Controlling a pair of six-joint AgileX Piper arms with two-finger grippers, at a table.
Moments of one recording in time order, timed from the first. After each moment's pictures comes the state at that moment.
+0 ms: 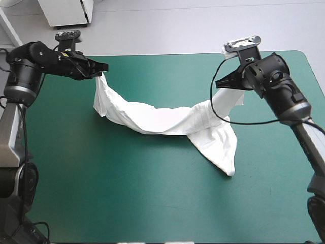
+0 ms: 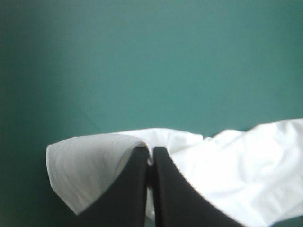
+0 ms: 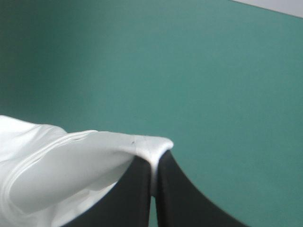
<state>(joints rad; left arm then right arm) -0.02 1.78 -1.90 -0.42 1.10 0.22 0.35 1.59 -1.70 -0.35 1.02 0.22</state>
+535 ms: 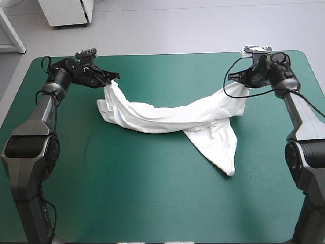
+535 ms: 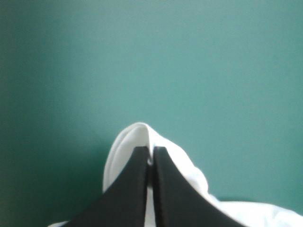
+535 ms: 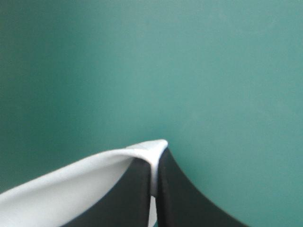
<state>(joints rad) -0.02 2.11 -1.90 -0.43 0.82 0.22 0.07 1.98 -1.84 -0.05 0.87 0.13</state>
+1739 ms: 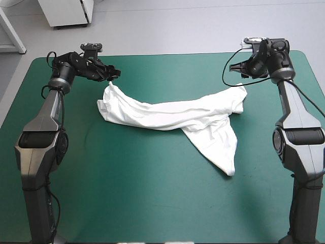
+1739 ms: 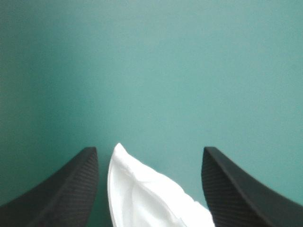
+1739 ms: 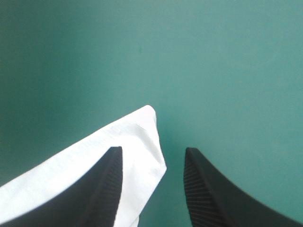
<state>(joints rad) -0.02 2.26 -2.18 -0.37 0.91 0.34 0.03 2.25 -2.32 -0.01 1.15 0.05</state>
